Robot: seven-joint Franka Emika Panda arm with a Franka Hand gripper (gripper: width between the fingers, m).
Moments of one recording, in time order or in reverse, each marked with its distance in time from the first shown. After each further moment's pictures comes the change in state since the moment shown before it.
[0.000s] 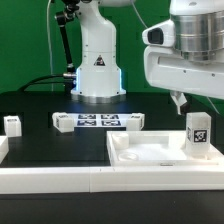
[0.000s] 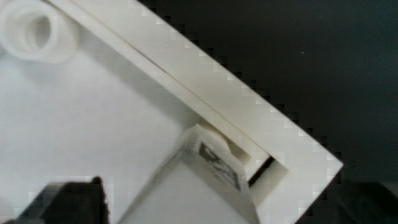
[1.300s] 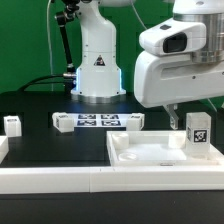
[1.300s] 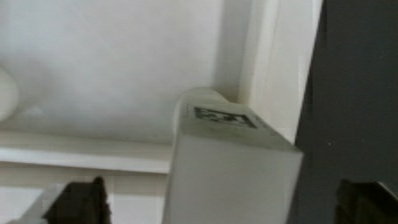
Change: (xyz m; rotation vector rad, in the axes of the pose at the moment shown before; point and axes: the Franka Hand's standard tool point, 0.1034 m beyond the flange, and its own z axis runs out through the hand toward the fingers) arm 0.009 0.004 0.004 -0.072 0.064 -0.906
